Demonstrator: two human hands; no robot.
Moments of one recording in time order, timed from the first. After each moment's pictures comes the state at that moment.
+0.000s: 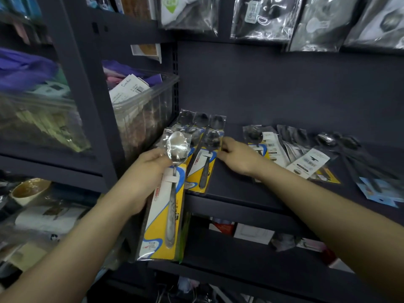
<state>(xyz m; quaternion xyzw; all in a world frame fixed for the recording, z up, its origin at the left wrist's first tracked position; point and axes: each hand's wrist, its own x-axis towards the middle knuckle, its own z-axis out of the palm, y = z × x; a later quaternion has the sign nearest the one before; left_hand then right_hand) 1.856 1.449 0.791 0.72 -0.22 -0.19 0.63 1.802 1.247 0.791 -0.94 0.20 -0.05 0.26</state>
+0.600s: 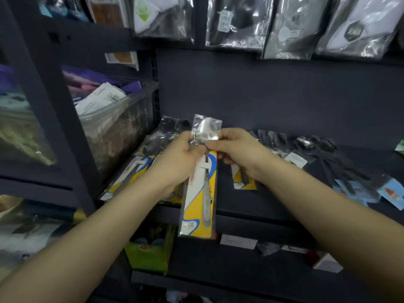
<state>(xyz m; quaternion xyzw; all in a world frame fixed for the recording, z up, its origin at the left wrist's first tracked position) 1.838 1.367 0.813 0.69 -0.35 -0.17 0.60 1.767 1.244 0.831 -0.81 0.15 -0.15 0.55</state>
